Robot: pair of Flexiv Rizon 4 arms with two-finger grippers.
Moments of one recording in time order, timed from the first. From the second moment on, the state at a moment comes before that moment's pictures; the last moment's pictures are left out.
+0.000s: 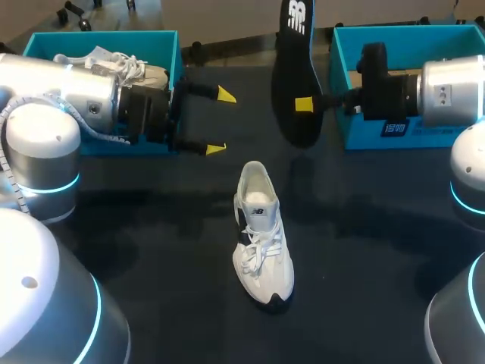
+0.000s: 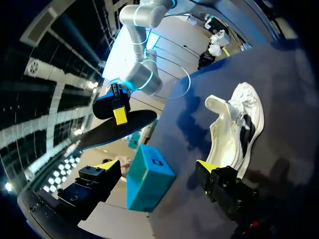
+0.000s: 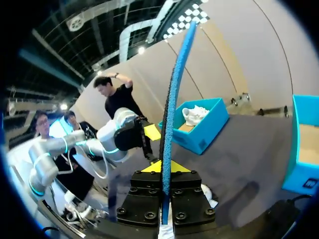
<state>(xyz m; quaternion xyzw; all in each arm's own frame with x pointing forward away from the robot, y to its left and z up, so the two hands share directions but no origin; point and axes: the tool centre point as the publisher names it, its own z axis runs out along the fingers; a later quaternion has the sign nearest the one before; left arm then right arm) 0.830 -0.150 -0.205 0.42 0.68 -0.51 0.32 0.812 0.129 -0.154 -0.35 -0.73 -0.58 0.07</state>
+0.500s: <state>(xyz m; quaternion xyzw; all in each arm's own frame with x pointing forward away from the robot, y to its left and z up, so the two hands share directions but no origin) 0.823 -0.124 -0.241 0.37 0.75 -0.48 0.25 0.823 0.136 -0.176 -0.28 -0.74 -0.61 0.07</state>
